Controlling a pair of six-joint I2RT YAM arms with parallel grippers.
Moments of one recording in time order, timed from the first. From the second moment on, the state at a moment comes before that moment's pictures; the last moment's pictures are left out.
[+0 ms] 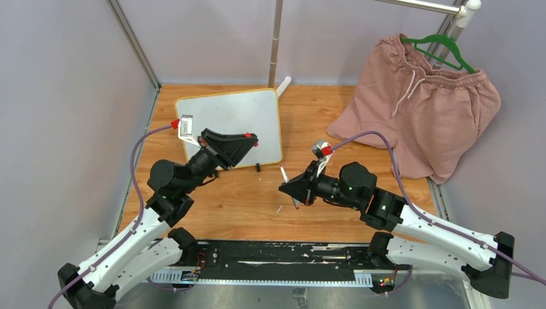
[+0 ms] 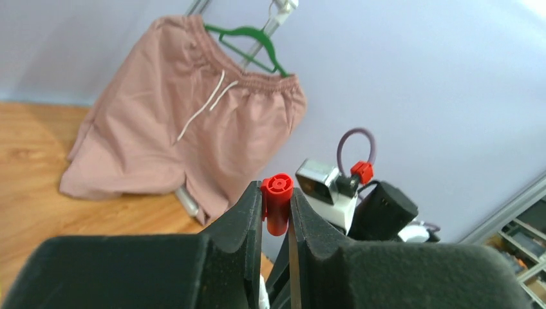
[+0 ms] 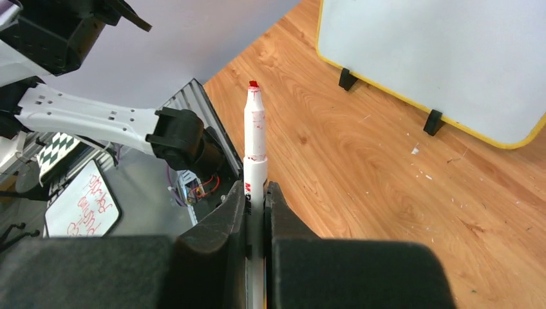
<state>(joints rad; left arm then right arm) -0.65 0.71 0.63 0.49 0.23 -0.86 1.06 0.82 0.71 0.00 -0.10 0.46</state>
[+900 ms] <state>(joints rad) -0.94 1.80 1.51 -0.39 -0.01 -0.43 1.06 0.42 0.88 -0.87 0.85 0.44</state>
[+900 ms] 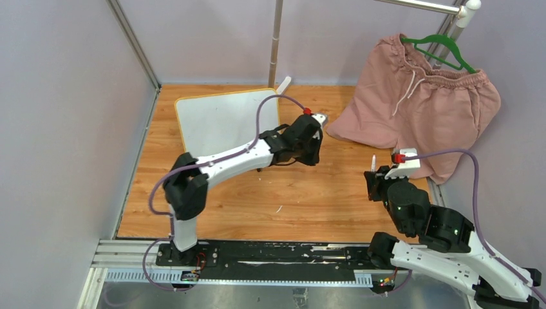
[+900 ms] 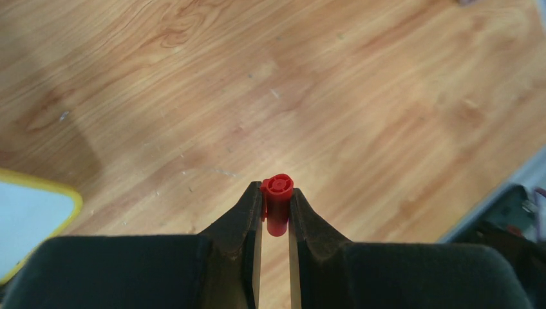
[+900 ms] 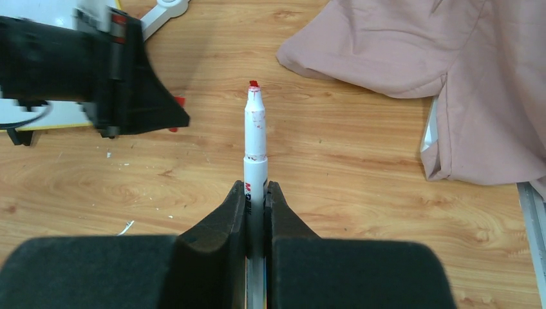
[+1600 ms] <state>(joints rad) -0.95 2.31 1.97 -0.67 -0.18 -0.73 1.06 0.39 0.88 -0.91 0.86 0.46</state>
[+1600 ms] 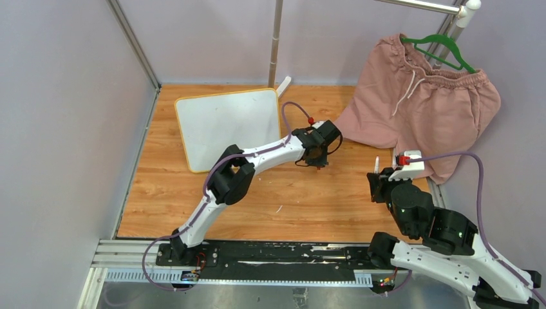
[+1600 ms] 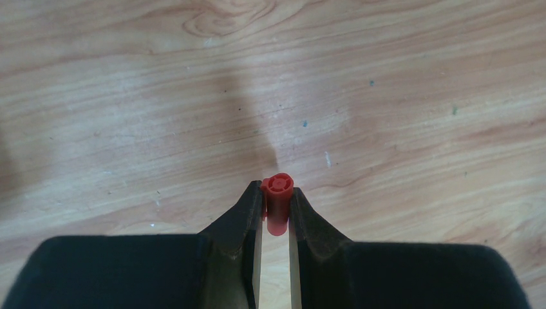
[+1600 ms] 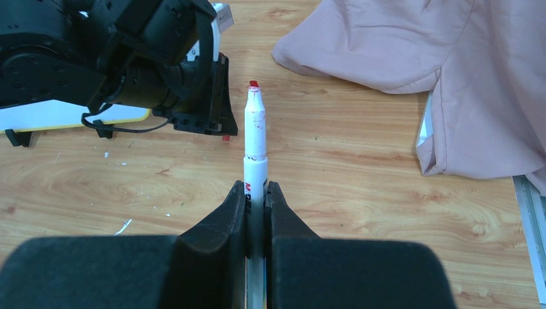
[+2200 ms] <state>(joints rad) -0.95 2.39 2.03 -0.71 -0.13 -0.94 1.06 0.40 0.88 -0.90 0.86 0.46</state>
